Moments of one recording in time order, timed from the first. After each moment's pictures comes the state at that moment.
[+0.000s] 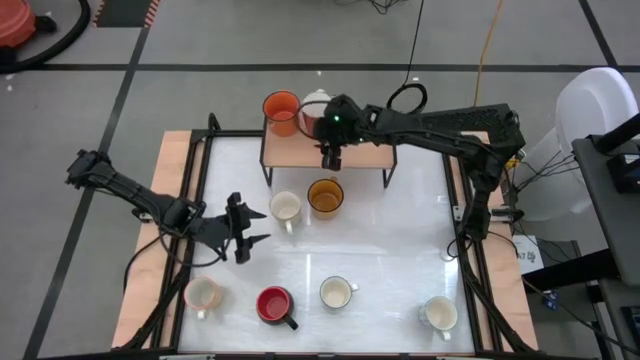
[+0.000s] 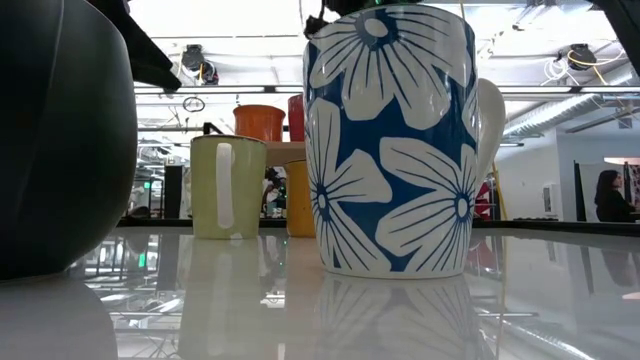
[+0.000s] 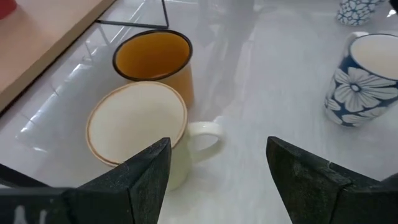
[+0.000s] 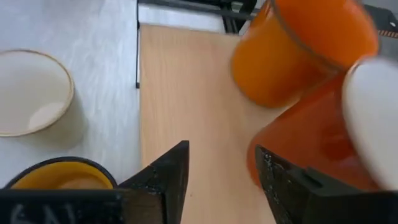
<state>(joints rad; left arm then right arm) -0.45 0.94 0.64 -0.37 -0.55 -0.38 -0.38 1.84 1.75 -0.65 0.03 -0.35</state>
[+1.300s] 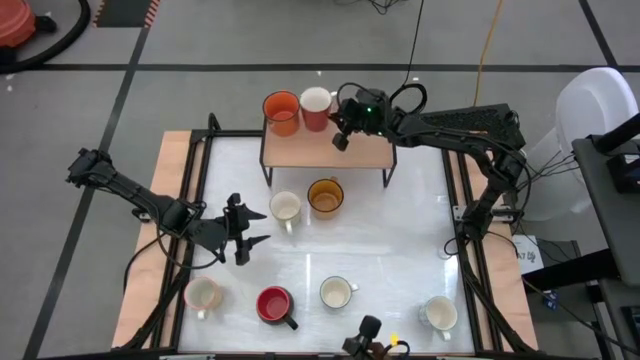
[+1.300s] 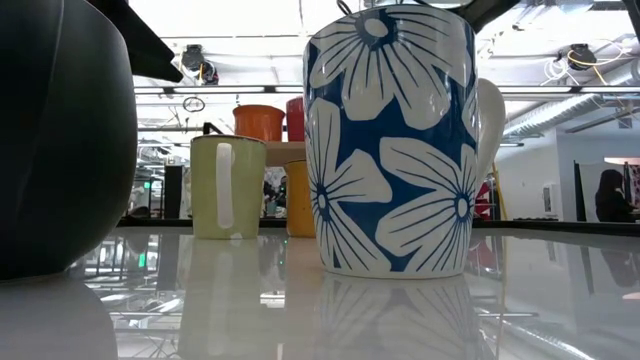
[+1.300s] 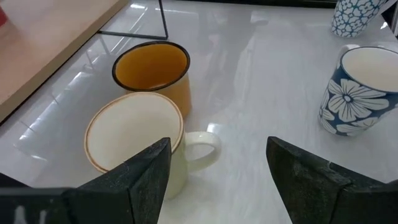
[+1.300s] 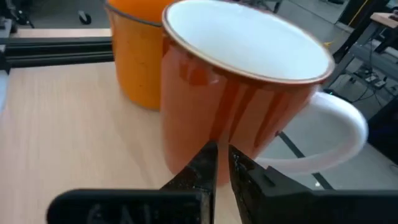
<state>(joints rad) -0.47 0.94 0.64 -0.34 -0.58 -0.38 -0.59 1.71 1.26 0.07 -0.05 -0.22</state>
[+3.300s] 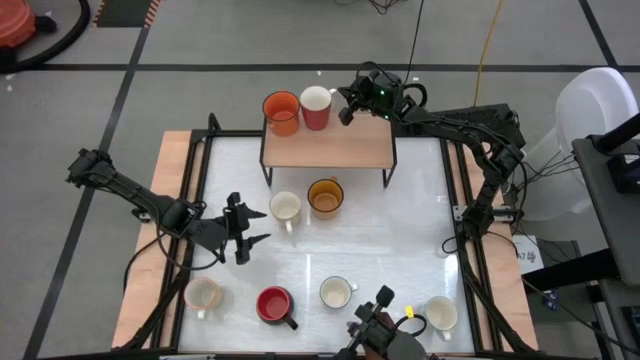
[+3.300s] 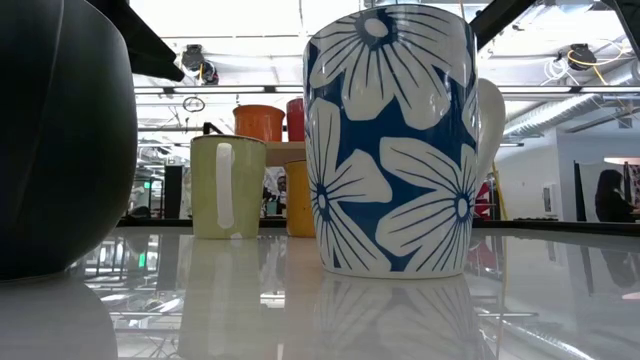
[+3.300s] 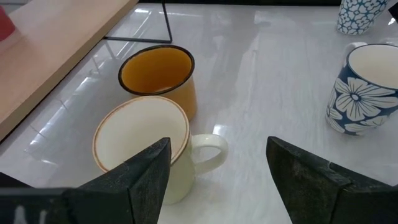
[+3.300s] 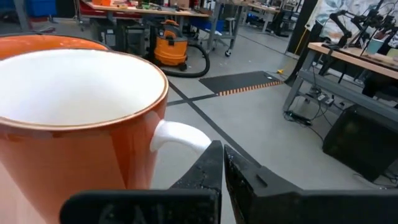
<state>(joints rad) -0.47 0.94 0.64 -0.33 -0.60 -0.35 -0.74 1.77 1.26 0.31 -0.08 -0.19</state>
